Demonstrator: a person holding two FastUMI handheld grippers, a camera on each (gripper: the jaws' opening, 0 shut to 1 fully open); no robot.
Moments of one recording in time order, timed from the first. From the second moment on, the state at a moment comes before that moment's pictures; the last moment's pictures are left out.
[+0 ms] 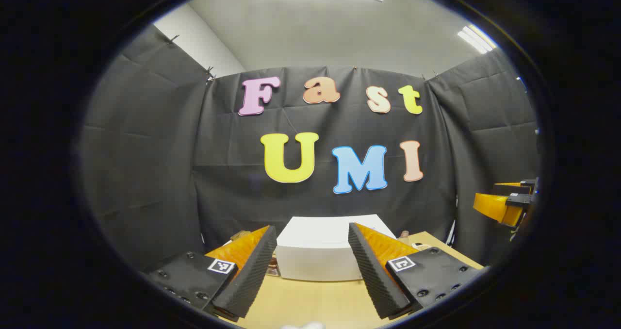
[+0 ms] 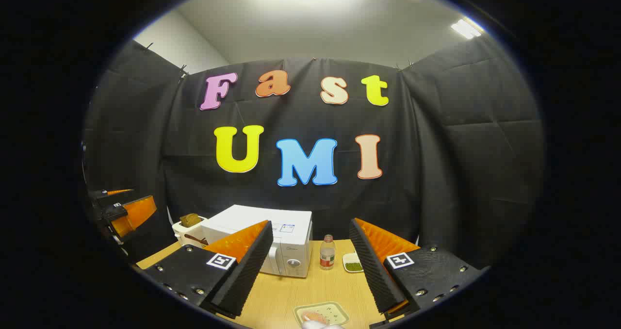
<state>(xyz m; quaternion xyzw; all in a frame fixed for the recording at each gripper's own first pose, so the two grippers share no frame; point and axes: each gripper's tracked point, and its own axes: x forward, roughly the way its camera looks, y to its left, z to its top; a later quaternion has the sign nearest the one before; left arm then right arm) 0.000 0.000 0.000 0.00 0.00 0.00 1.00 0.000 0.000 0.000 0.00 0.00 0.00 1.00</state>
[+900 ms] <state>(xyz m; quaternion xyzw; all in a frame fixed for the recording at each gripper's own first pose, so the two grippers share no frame) 0.020 -0.013 -0.030 0.02 0.00 0.00 1.00 0.000 -0.005 0.011 0.01 0.00 0.00 1.00</state>
